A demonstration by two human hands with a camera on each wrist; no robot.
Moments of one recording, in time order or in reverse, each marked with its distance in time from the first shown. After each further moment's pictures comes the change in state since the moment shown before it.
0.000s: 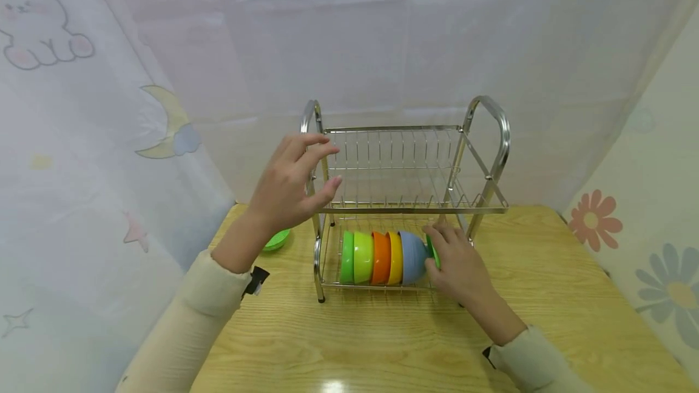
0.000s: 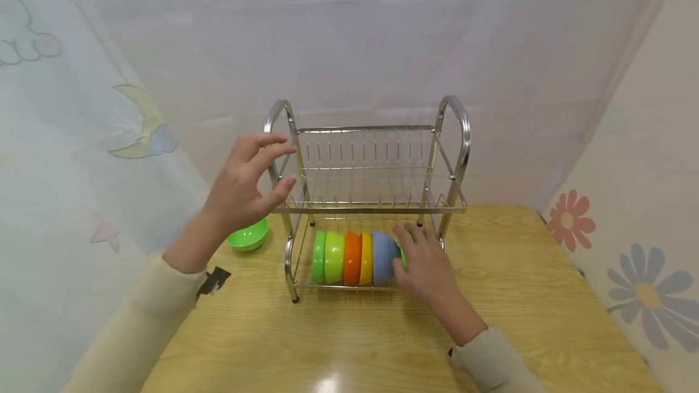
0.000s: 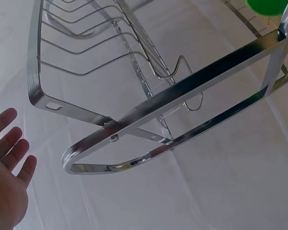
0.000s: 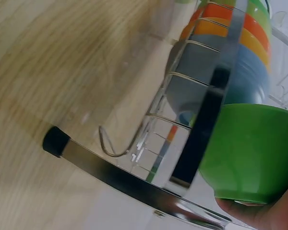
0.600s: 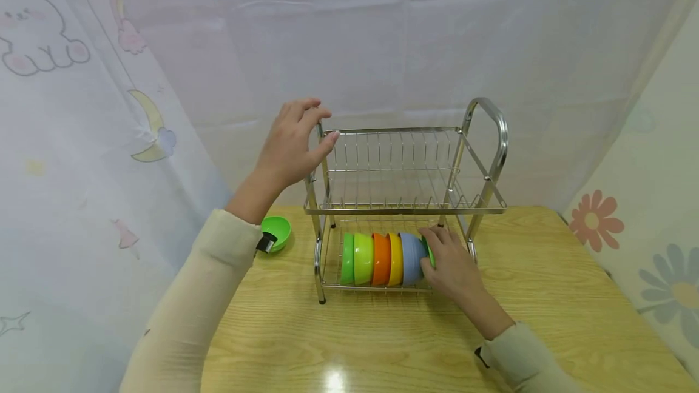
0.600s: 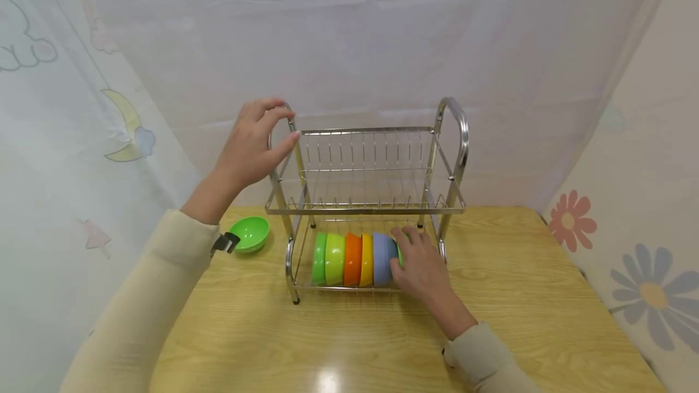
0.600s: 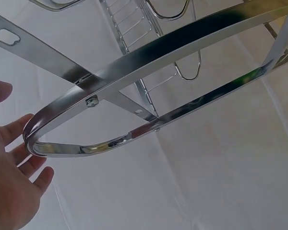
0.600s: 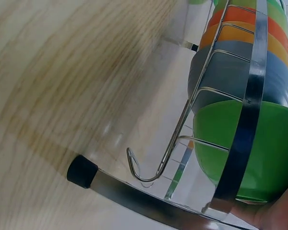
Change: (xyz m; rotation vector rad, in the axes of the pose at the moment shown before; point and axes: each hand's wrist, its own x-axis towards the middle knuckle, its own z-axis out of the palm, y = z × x) left_hand 0.036 -0.046 0.010 0.079 -0.215 -0.323; right_hand 0.000 0.003 0.021 0.040 -0.035 0.085
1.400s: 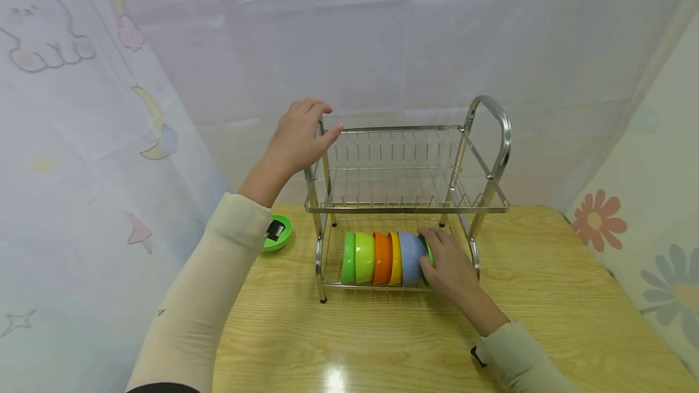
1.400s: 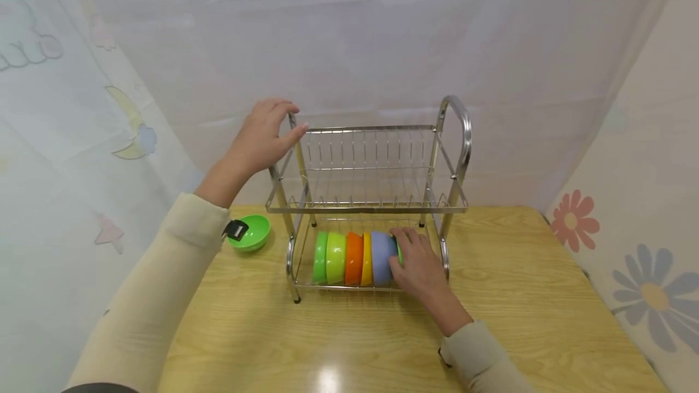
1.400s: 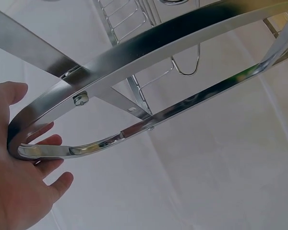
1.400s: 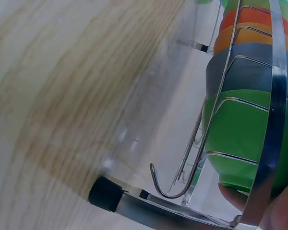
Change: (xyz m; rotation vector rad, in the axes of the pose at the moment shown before) left_hand 0.024 -0.005 0.009 0.027 -0.292 -0.265; right_hand 0.002 0.008 0.018 0.091 -0.014 0.032
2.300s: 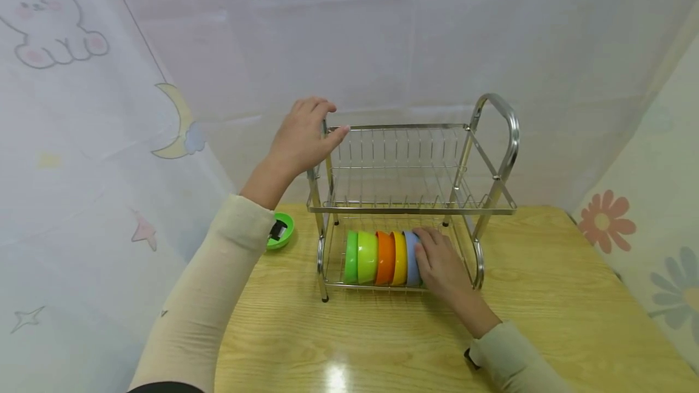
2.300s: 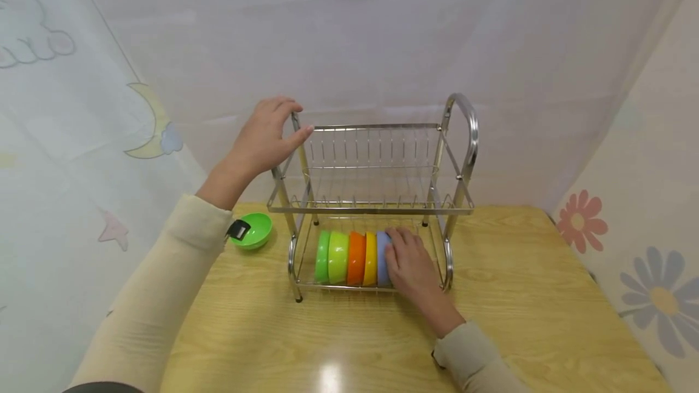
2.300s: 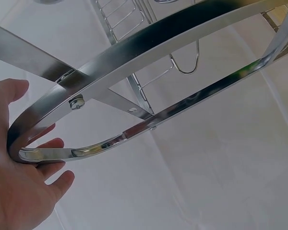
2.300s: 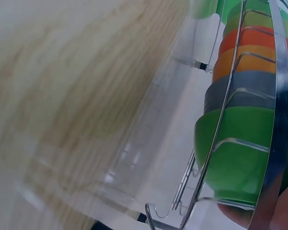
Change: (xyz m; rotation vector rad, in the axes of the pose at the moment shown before) left_hand -0.004 0.008 0.002 0.049 -0.013 0.005; right_hand -0.004 -0.014 0.010 0.082 0.026 0.031
